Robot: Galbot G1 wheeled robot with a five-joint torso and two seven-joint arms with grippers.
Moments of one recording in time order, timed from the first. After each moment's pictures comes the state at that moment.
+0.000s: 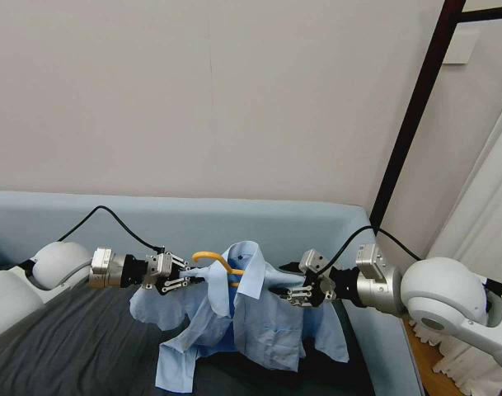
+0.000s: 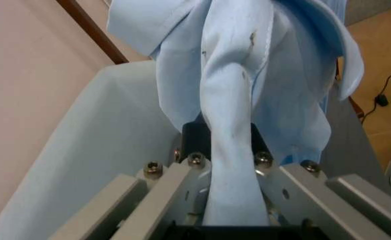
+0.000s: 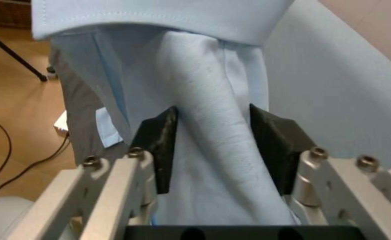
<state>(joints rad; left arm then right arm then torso) 0.30 -0.39 0.38 -1.67 -0.69 -0.33 0.89 0.00 0.37 -0.69 2.19 1.04 -0.50 -0.16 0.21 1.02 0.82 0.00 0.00</state>
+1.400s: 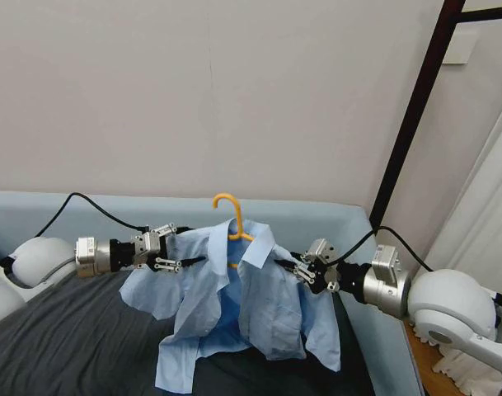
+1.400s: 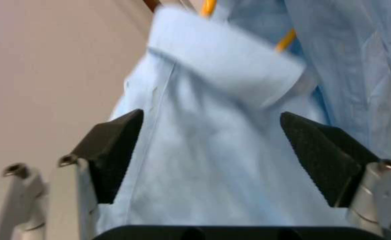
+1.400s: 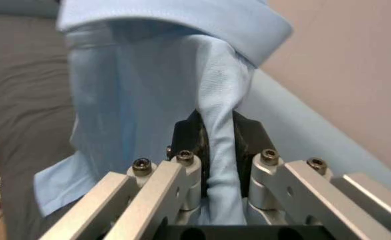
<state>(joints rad) 0.44 -0.33 0.16 -1.73 -0.69 -0.36 0.65 -0.19 0.36 -0.51 2.19 1.00 -0.31 0.01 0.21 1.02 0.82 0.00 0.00</state>
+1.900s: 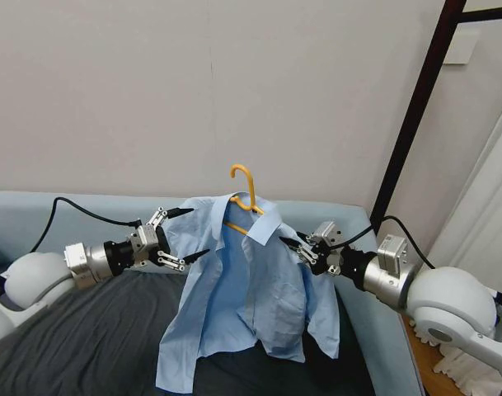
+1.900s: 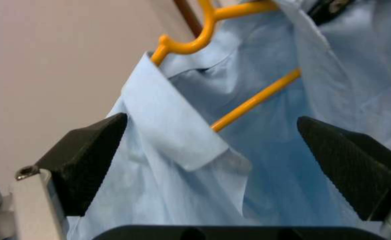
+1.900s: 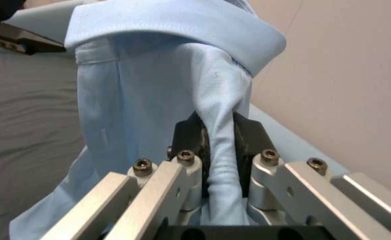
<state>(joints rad) 0.75 -0.37 -0.05 -1.91 -0.69 -0.33 0.35 -0.31 0.39 -0.38 2.24 1.00 -0.26 0.12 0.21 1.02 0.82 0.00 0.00</state>
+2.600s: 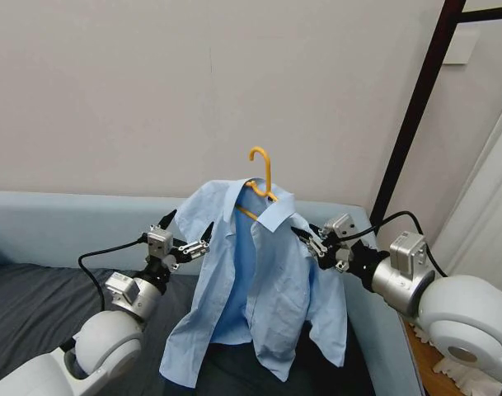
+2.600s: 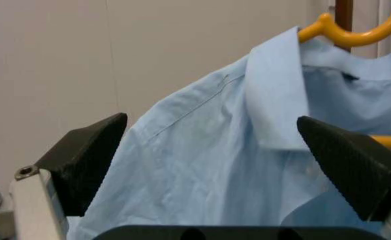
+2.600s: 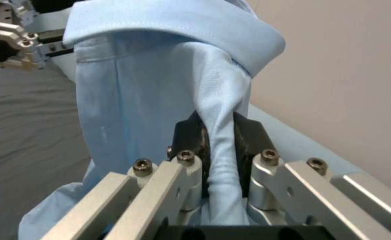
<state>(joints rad) 0.86 -0.68 0.02 -2.07 -0.68 -0.15 -0.34 -0.43 0.39 -0.20 2.36 1.11 -0.43 0.32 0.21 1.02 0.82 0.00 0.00</state>
